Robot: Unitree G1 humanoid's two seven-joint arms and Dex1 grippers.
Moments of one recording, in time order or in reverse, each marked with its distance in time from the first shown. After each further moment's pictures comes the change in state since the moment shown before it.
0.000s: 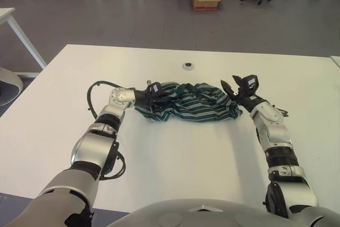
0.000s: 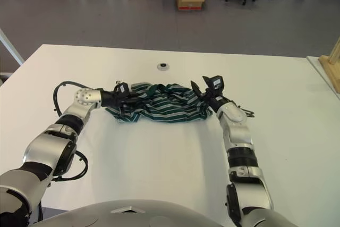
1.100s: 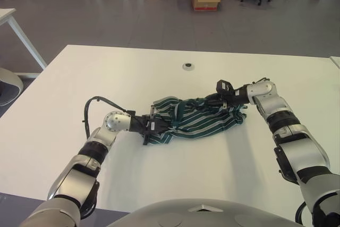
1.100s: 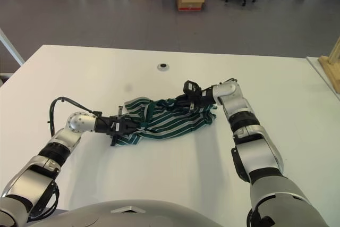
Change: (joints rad) left arm 0.342 0.157 -0.181 -0.479 -0.012 -0.190 -0.067; right arm -0.350 -0.129 0.330 0.459 -0.189 -0.082 0.727
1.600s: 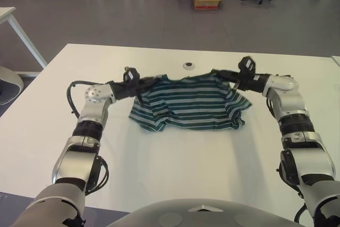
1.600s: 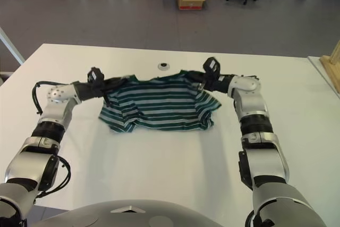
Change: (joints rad) left arm -0.234 -0.024 0.342 -0.019 -0.381 0.486 0.043; right arm 0.085 -0.031 -0.339 -0.354 0.266 0.210 -0.258
